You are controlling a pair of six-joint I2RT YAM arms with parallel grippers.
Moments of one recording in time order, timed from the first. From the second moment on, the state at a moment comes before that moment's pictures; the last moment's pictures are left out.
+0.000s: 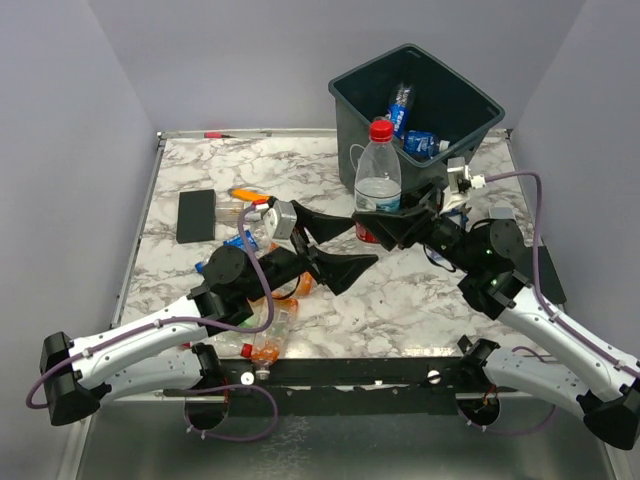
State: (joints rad) left arm -1.10 0.90 0.78 0.49 0.04 -0.33; right arm 0.75 0.89 0.82 0.47 -0.31 0.51
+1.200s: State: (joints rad) left arm -1.04 0.97 0.76 0.58 0.23 -0.40; right arm 0.75 0.80 1.06 0.12 -0.29 0.48
